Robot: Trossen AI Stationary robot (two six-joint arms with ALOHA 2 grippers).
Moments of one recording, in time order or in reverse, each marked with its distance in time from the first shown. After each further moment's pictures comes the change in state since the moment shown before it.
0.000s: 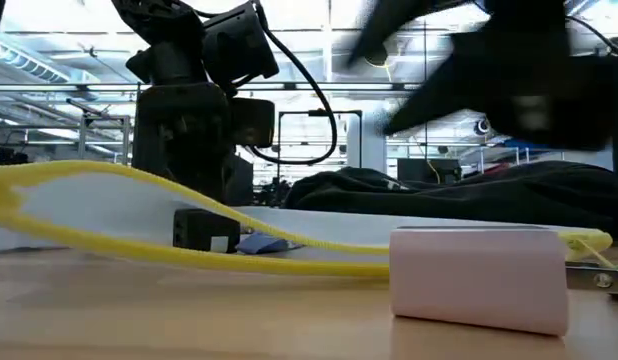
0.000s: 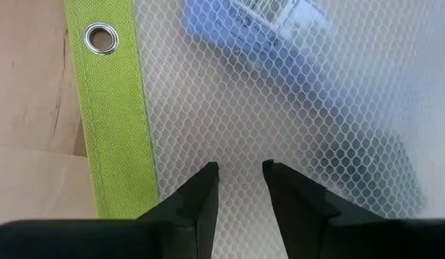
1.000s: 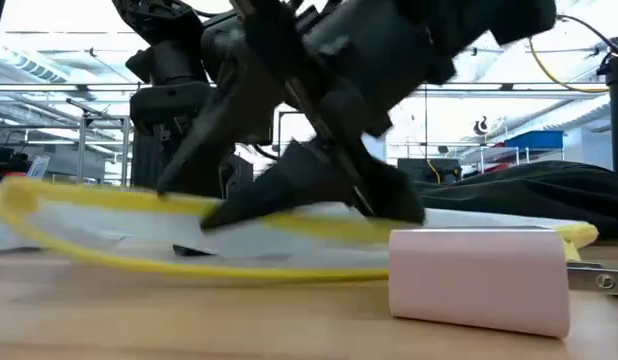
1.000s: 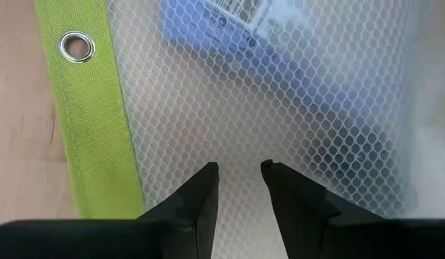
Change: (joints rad) left arm -0.001 -0.001 0.000 -0.003 0.006 0.064; right arm -0.157 0.179 0.093 0.123 -0.035 -0.118
